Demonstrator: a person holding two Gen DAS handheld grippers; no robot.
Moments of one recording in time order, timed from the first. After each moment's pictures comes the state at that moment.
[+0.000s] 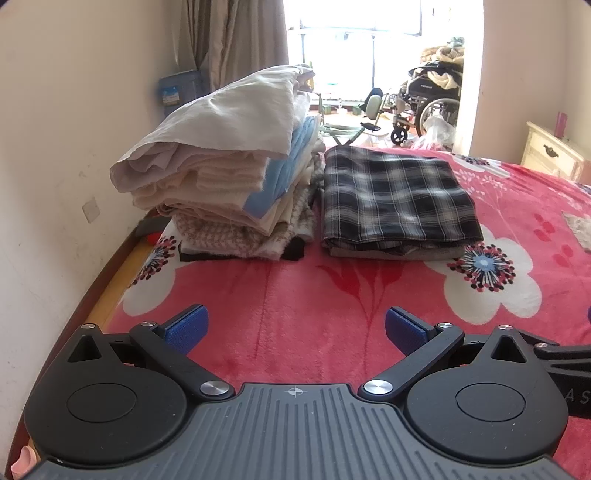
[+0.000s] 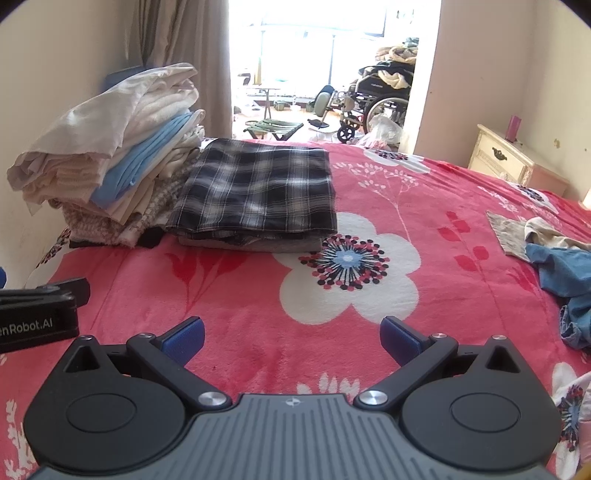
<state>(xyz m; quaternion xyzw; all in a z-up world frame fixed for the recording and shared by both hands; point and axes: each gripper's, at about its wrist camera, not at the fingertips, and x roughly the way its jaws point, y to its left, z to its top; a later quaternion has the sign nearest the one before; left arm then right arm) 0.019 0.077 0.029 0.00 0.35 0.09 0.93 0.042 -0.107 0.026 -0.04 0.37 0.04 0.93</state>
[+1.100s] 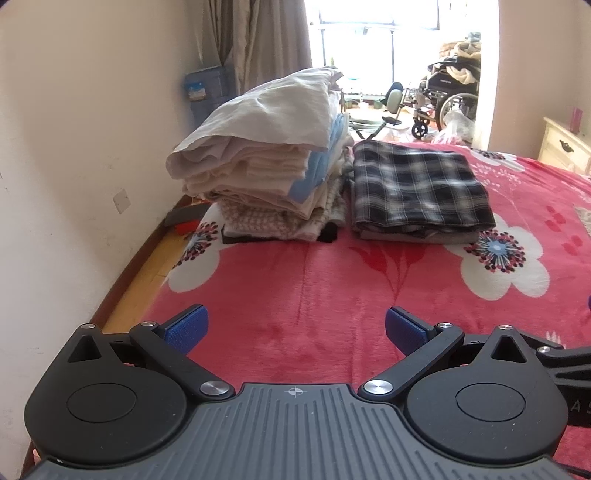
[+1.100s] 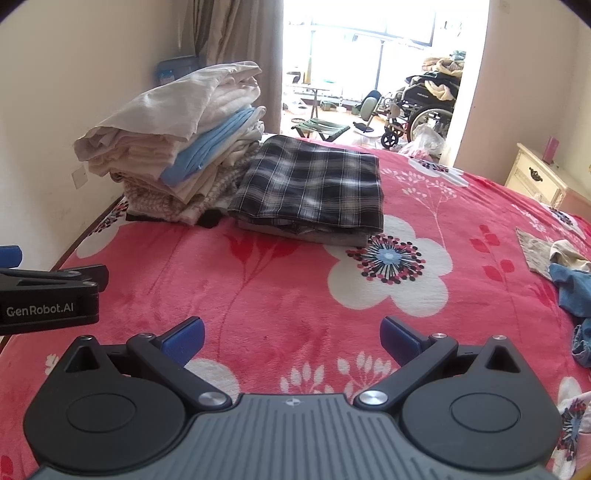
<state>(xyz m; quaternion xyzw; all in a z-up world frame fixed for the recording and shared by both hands) -0.029 0.092 0.049 0.00 0.36 0.13 0.92 -0.005 -0.081 0.046 -0.07 0.37 0.11 0.92</state>
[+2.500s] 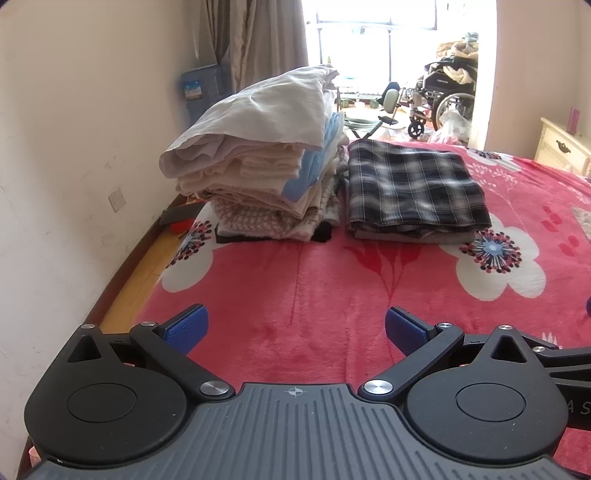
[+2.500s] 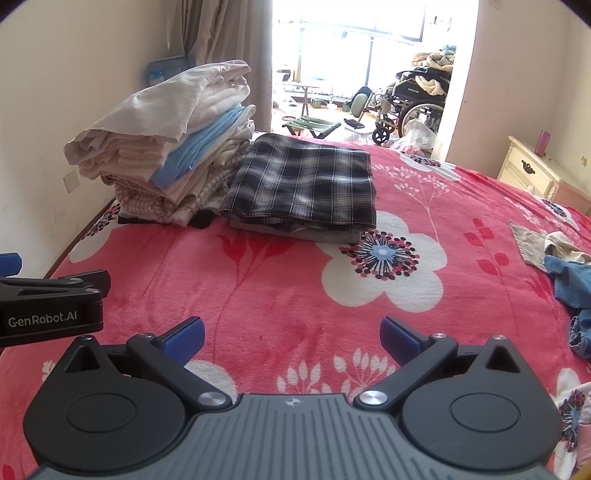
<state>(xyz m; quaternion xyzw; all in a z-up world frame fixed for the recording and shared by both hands) -0.026 0.088 0.047 0.00 0.36 0.12 0.93 -0.003 -0.082 0.045 -0.06 0.38 0.10 0.92</state>
